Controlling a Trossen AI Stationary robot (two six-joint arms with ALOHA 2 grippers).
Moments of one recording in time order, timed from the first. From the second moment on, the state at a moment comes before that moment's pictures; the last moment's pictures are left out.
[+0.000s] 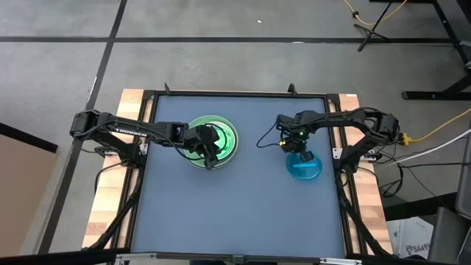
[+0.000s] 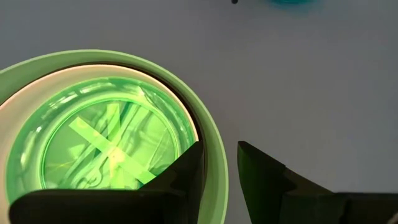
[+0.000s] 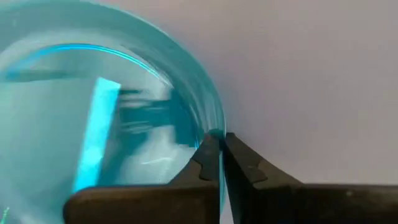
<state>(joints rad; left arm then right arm) 0.04 1.38 0.92 -0.38 -0.11 -0.44 -0.40 1.59 0.80 -0.82 -0.20 -0.84</state>
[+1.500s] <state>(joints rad) 0.04 0.99 0.90 -0.57 -0.15 -0.18 -0.40 1.59 1.12 -0.56 -0.28 -0.44</state>
